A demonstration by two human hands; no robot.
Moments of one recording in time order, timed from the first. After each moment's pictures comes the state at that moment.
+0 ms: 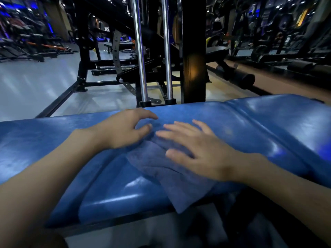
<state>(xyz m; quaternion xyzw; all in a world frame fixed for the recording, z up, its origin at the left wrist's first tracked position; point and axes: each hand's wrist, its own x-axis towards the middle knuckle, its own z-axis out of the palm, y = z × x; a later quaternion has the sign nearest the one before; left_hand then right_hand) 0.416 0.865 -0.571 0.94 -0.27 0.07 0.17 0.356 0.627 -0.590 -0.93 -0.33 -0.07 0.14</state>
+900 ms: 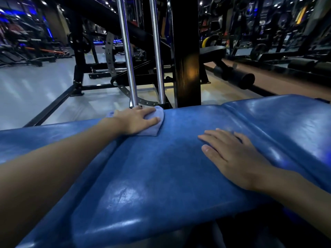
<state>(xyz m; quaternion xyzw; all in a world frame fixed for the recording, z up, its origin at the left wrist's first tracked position) 0.537 0.820 -0.594 0.99 -0.11 -0.02 0.02 0.389 0.544 -0.621 -0.98 -0.13 -0.06 0.12</state>
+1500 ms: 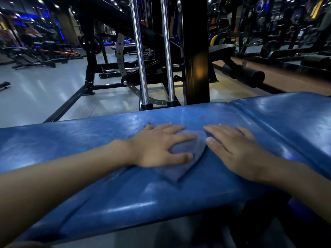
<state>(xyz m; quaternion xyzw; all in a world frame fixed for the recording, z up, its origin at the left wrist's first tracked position) 0.421 0.795 -0.595 0.94 -0.33 -0.03 -0.04 0.379 0.556 -0.611 -0.98 -0.15 -0.05 0.14</state>
